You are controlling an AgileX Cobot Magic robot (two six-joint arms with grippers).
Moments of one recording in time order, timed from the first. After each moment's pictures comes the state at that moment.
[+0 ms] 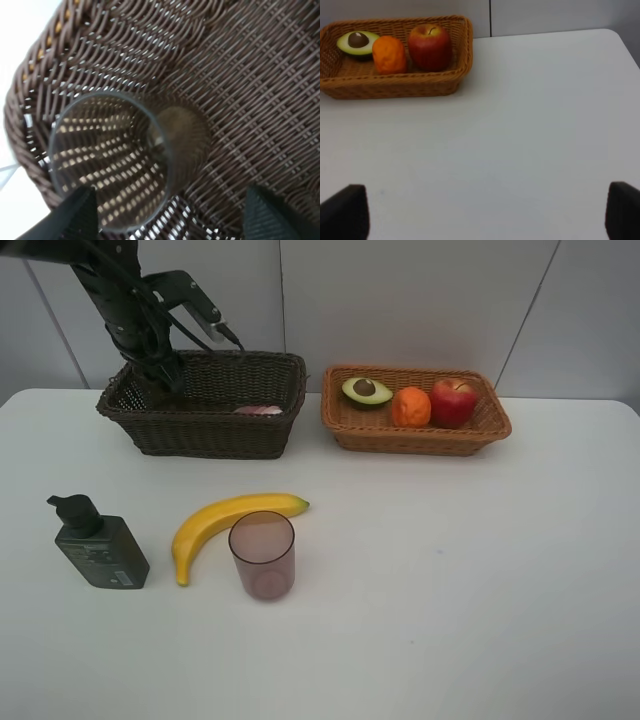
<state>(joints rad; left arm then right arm) -0.25 2.09 -1.62 0.27 0.73 0.38 0.02 0.00 -0.52 -0.09 1.04 0.06</state>
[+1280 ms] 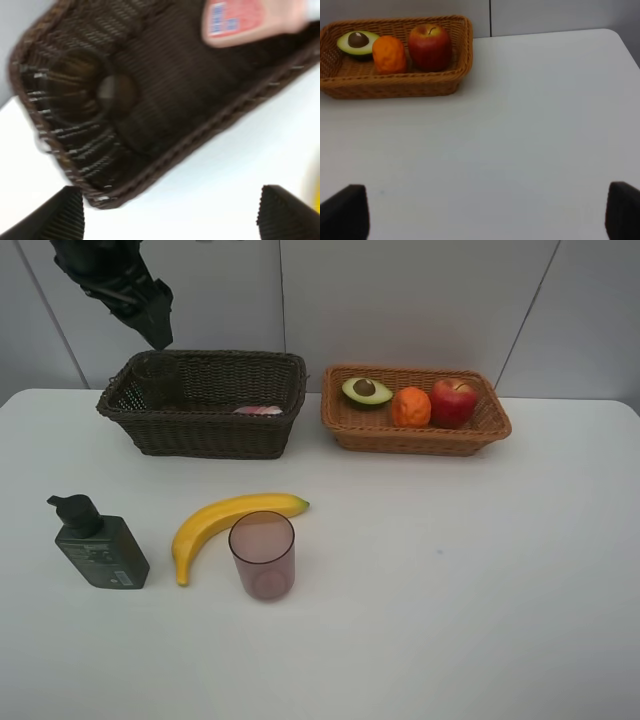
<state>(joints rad) -0.34 1.79 -1.62 0.03 1.09 0.37 0.02 0.00 -0.52 -0.09 1.04 0.06</state>
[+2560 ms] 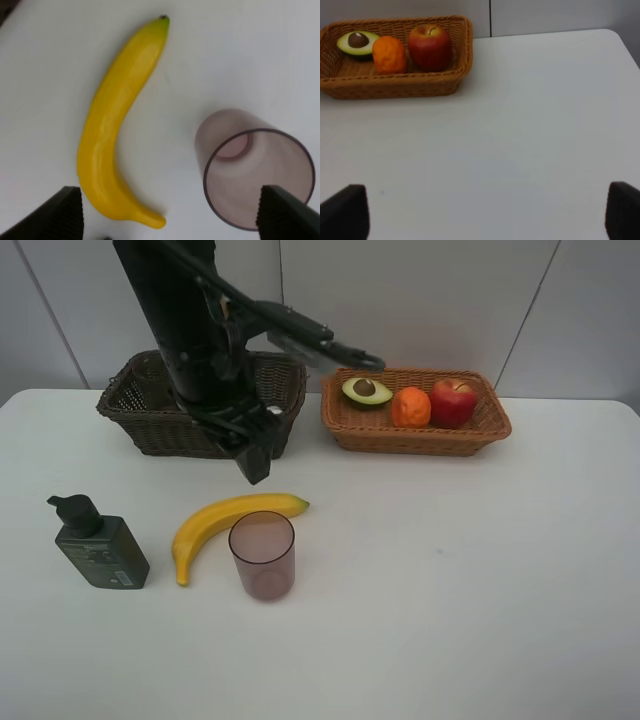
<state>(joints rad) -0.66 1.80 -1.38 -0.09 1.10 0.19 0.02 0.00 -0.52 -0.09 1.04 0.06</state>
